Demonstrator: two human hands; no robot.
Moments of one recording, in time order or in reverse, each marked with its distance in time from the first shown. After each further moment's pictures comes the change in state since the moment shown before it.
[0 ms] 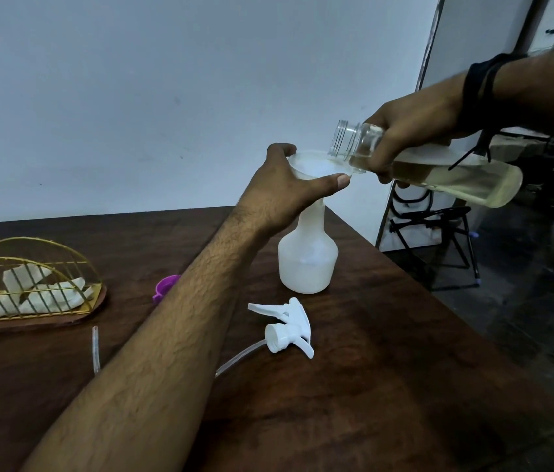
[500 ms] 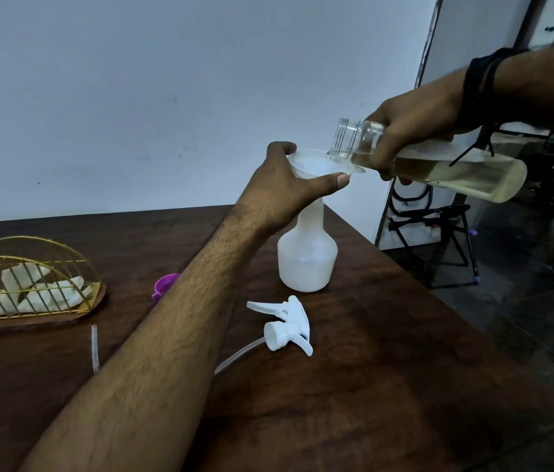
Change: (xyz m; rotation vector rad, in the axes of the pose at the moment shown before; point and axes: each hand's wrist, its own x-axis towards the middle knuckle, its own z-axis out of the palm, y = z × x) left_hand 0.002 -0.002 0.003 0.006 -0.003 0.006; right_hand -0.002 0.001 -0.003 -0.007 0.000 0.010
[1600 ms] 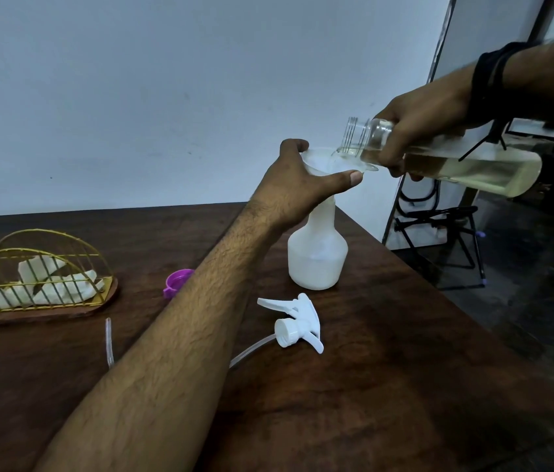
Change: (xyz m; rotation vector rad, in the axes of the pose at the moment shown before) left_hand -0.003 -0.001 -0.002 -0.031 -0.007 -0.014; right_hand 0.006 -0.010 0.001 -0.078 -0.005 0.036
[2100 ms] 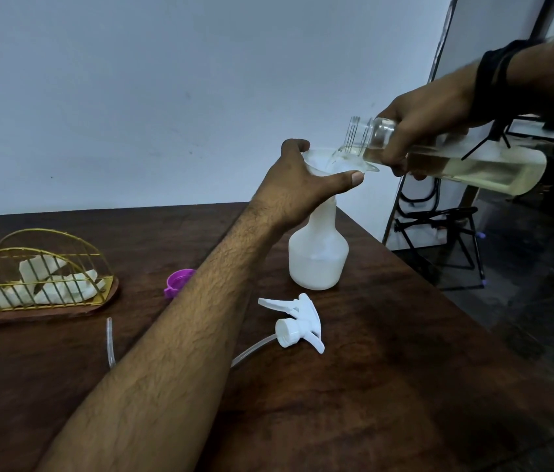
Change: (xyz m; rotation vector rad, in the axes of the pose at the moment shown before) left_hand 0.002 -0.001 0.000 -0.003 -0.004 0.008; right_hand -0.001 -0.002 -0.002 0.004 -0.003 0.018
